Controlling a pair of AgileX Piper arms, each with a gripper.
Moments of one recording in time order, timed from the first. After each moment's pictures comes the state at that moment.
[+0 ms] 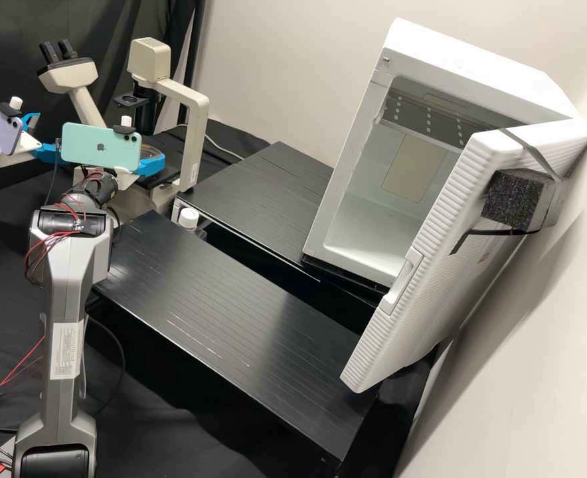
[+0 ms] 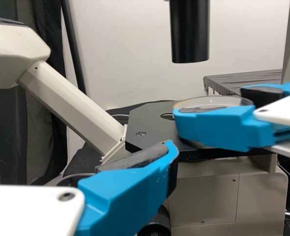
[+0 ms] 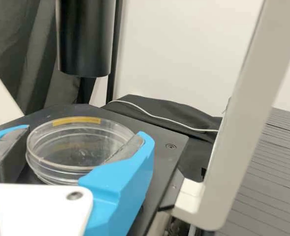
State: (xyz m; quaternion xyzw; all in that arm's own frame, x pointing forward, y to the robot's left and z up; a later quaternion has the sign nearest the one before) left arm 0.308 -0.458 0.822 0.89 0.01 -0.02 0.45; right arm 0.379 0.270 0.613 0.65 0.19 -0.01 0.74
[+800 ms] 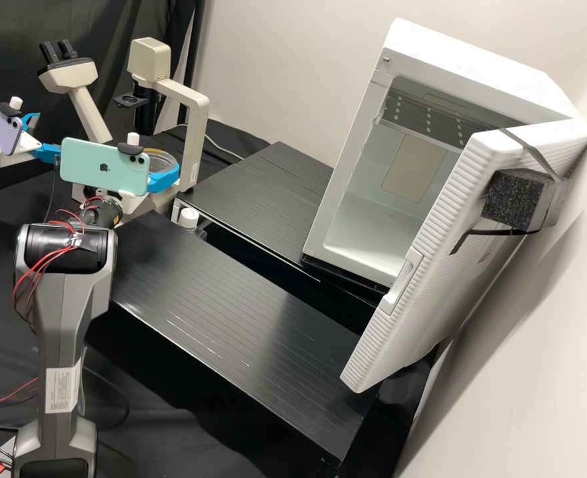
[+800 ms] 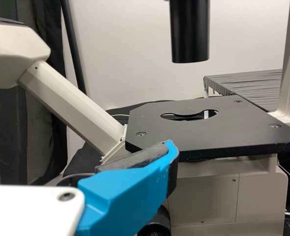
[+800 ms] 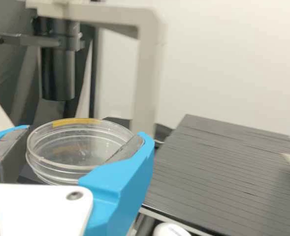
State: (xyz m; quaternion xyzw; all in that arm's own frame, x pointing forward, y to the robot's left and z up) left arm 0.308 -0.458 0.822 0.89 0.01 -0.02 0.45; right arm 0.290 0.221 0.699 0.67 0.16 0.05 0.73
